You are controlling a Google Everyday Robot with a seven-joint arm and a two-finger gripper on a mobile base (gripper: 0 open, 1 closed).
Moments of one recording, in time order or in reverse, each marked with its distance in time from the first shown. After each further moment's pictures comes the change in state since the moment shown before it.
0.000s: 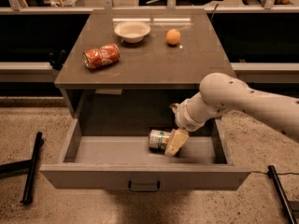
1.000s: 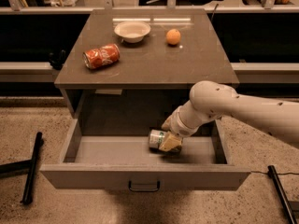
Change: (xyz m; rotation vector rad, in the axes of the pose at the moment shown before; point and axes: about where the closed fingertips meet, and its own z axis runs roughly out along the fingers) arm 0.008 0.014 0.033 -0.036 0.053 0.030
